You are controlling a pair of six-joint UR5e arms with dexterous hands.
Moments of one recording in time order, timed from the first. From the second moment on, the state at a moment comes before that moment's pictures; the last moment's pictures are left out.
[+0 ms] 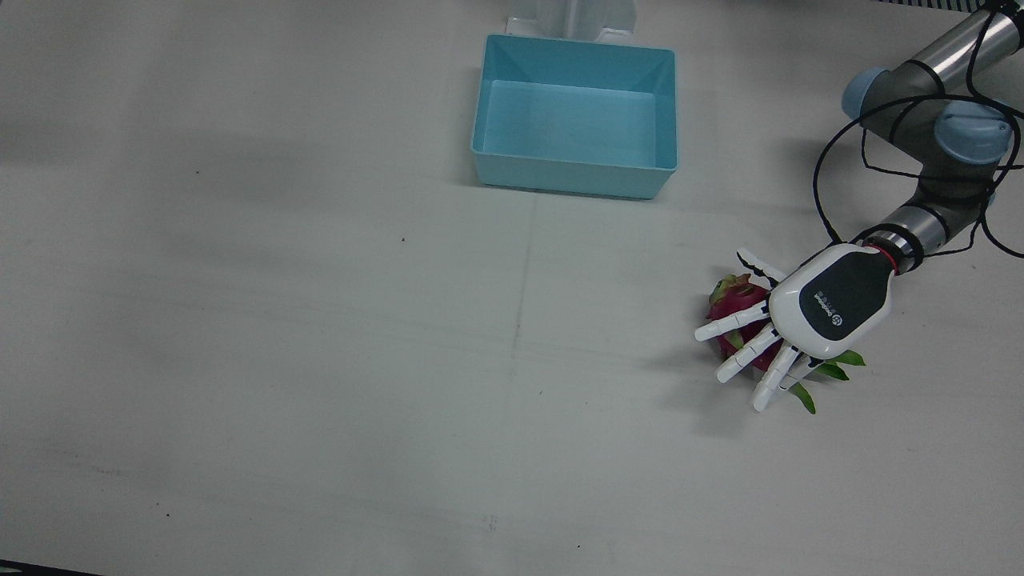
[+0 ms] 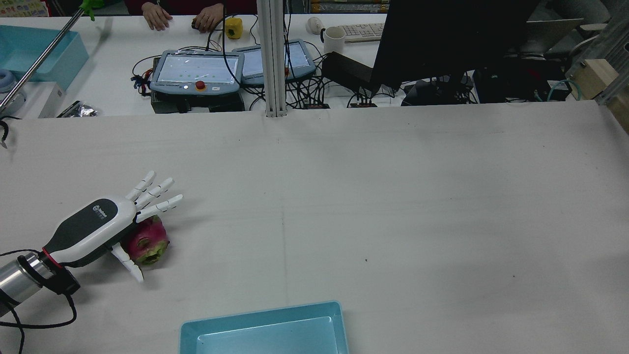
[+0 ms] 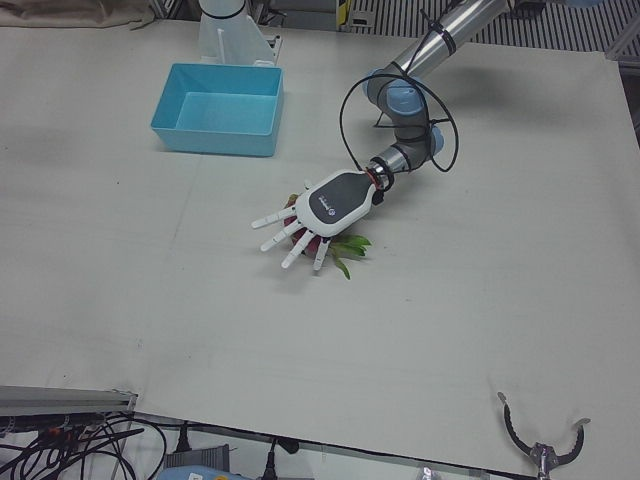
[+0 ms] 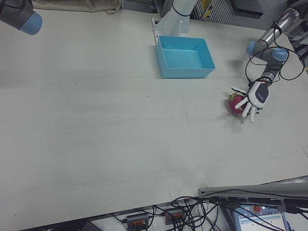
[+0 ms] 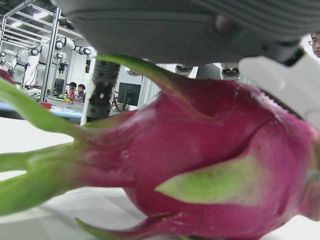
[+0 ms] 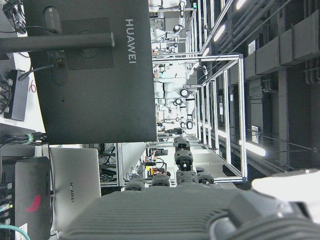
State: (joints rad) left arm -0.63 -1.64 -1.69 -0.31 1.32 1.71; right arm 1.47 -1.54 1.58 -3.20 -1.44 0.08
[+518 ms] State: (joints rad) left arm -0.62 -1.66 -1.68 -0.31 1.32 1.71; right arm 1.47 -1.54 1.58 -3.20 -1.44 0.08
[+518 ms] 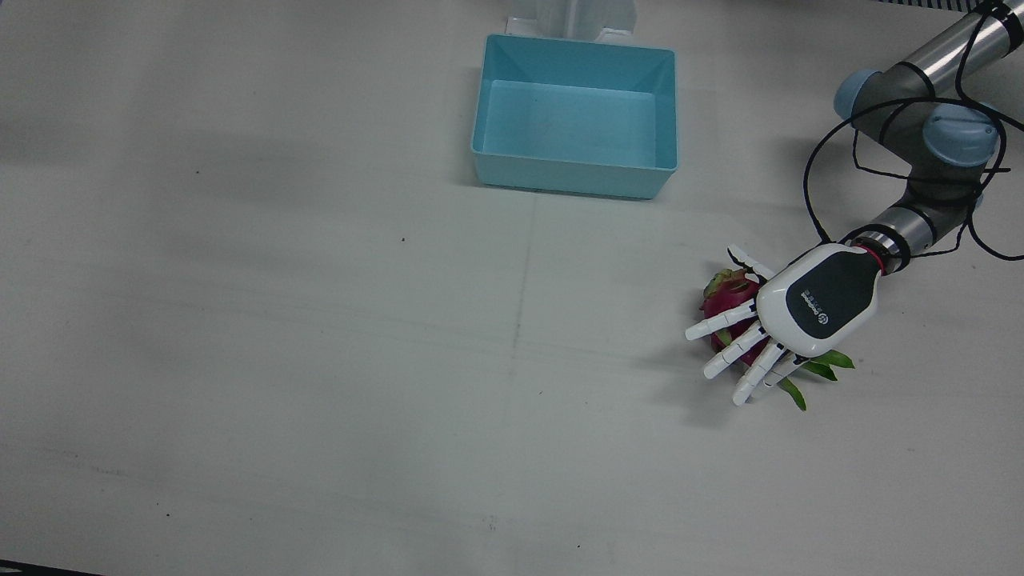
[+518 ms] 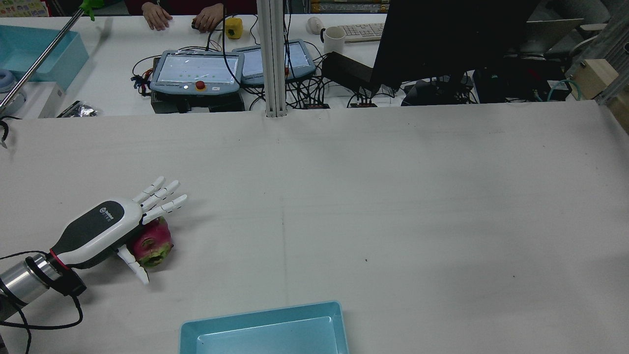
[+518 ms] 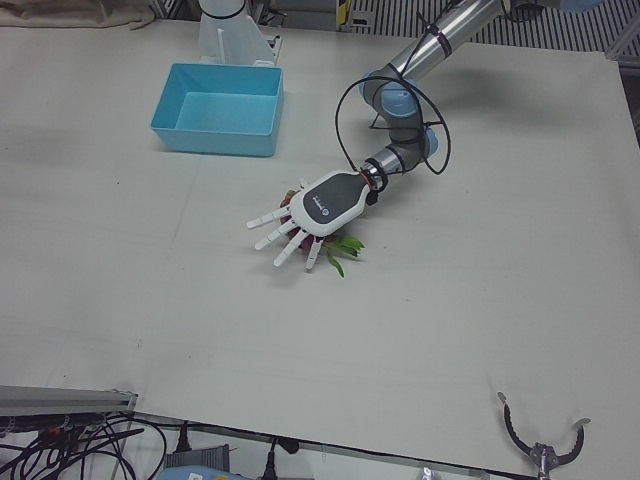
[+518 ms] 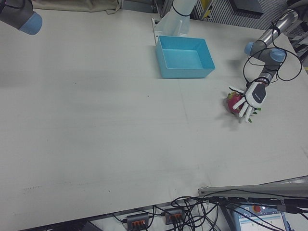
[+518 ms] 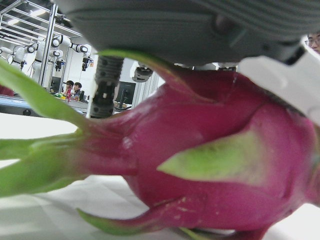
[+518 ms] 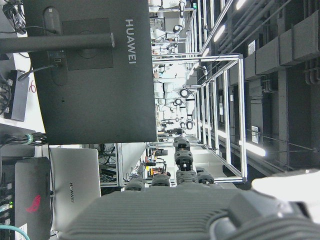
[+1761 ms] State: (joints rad) left arm -0.62 -1.66 -1.70 -0.28 1.31 1.73; right arm 1.47 -1.54 1.58 -3.20 -1.44 0.08
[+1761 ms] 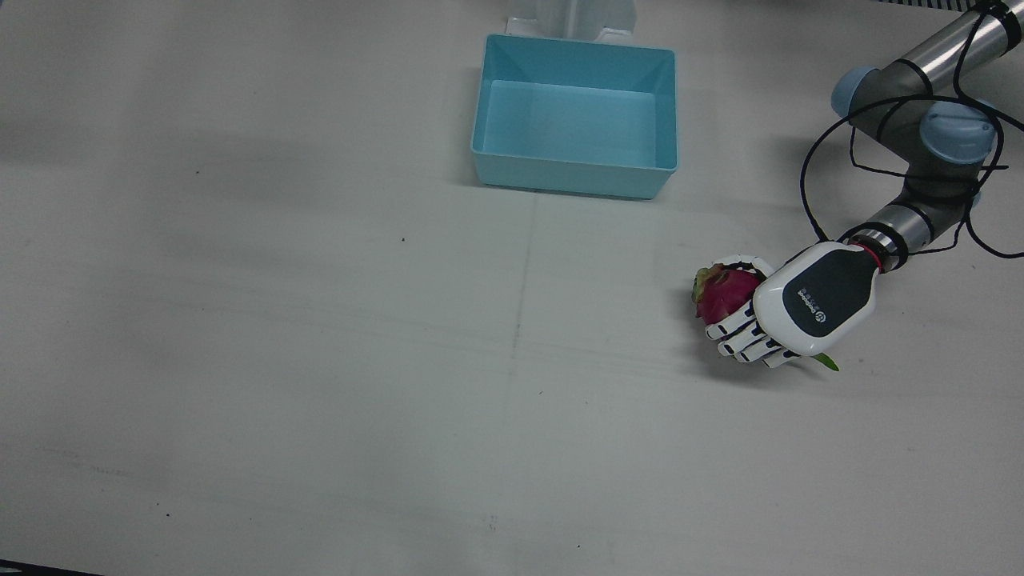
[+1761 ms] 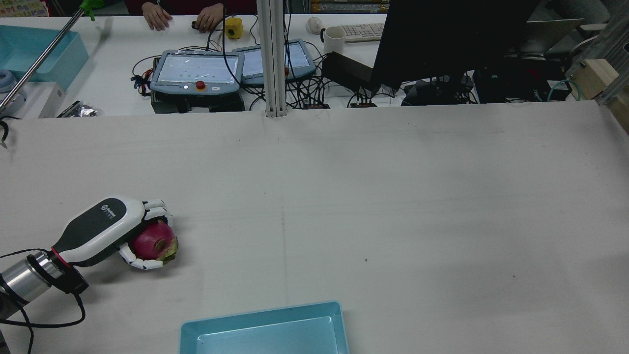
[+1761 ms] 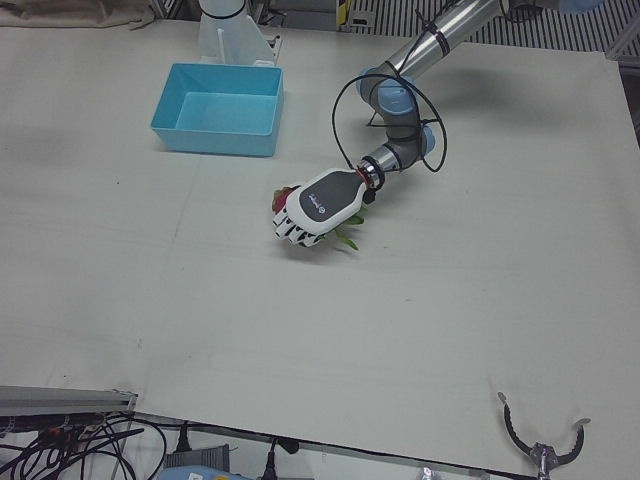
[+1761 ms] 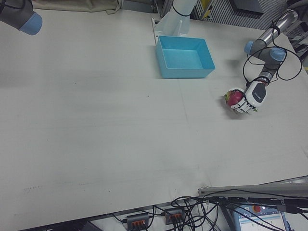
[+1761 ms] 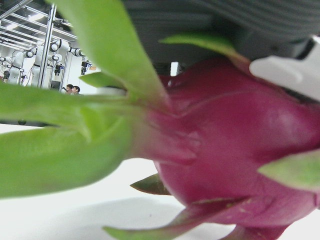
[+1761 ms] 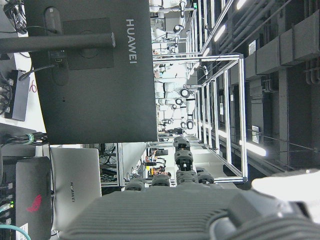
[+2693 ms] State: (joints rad) left arm -0.92 -1.65 -1.93 -0.13 1.30 1.22; right arm 1.47 -1.54 1.58 -3.20 -1.44 0.08
